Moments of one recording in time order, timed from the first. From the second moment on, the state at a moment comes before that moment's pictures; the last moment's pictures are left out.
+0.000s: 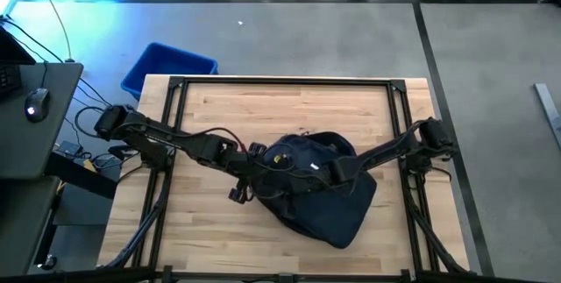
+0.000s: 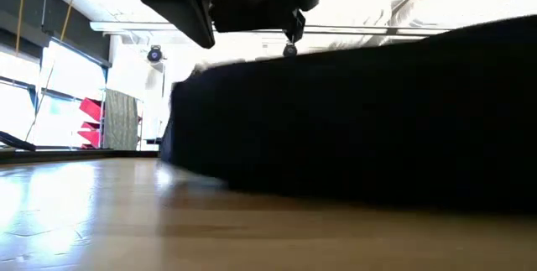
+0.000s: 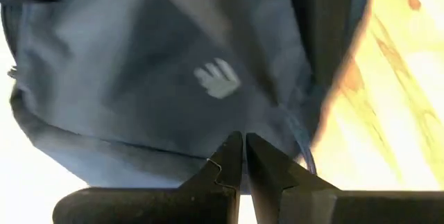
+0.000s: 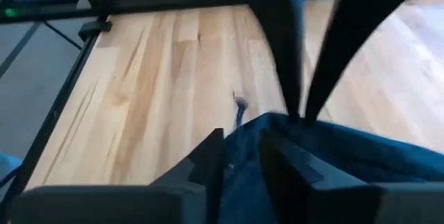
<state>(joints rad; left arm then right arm) -0.24 1.55 1.21 -0.67 -0.09 0.19 0.30 1.85 1.26 0.01 0.21 0.23</state>
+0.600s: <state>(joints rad) -0.24 1.56 1.21 -0.70 -0.06 0.17 0.44 1.86 1.26 -0.11 0.26 0.53</state>
